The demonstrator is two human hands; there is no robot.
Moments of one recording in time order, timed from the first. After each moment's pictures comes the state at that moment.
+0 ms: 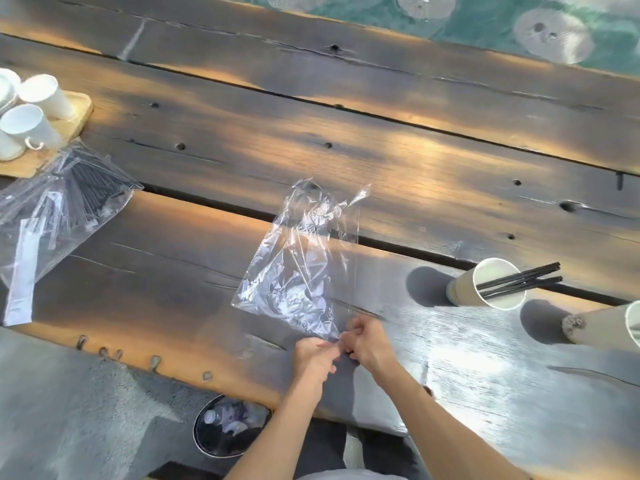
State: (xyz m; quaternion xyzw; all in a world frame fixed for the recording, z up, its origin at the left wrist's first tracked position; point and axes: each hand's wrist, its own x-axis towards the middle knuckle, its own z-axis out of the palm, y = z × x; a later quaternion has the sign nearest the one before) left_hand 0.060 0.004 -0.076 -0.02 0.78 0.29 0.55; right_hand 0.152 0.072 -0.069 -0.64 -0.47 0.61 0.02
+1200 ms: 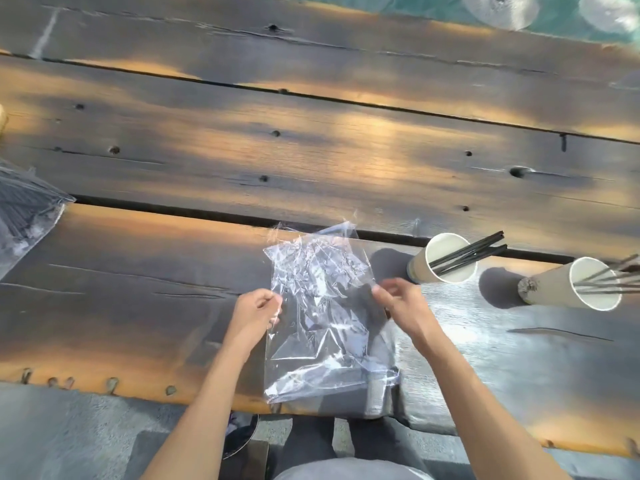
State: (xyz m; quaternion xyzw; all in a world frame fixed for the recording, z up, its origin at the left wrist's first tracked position) left_hand -0.008 0.040 -0.054 0.24 0.77 0.30 0.51; right_hand 0.255 0.137 -0.024 -0.64 -0.53 0.54 0.11
